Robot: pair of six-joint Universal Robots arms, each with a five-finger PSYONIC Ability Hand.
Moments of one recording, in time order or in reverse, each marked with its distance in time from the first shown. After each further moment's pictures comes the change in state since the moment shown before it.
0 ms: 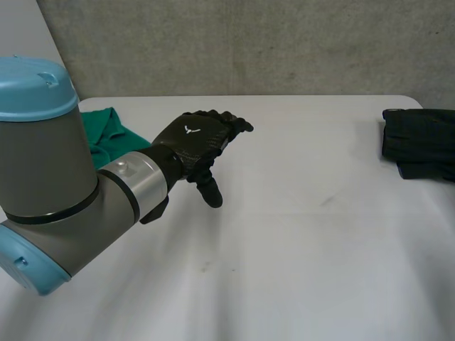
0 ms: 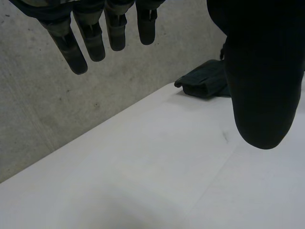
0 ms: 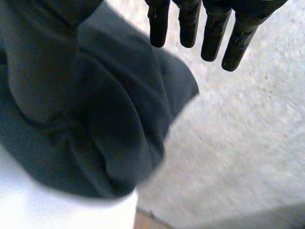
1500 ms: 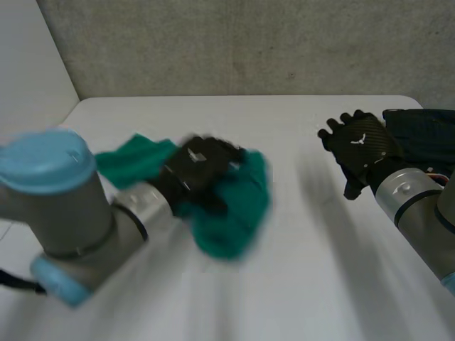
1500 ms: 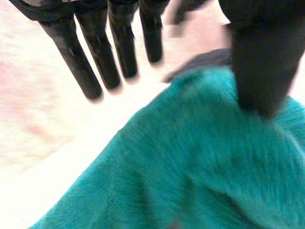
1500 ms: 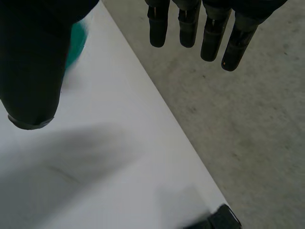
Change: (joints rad) left arm 0.012 -0.046 -0.256 0.336 0.120 0.065; right arm 0.524 -1.029 1.452 -0.520 -0.081 -0.084; left_hand 0.754 0.806 0.814 0.832 0.746; right_hand 0.000 0.000 0.000 0.000 -0.012
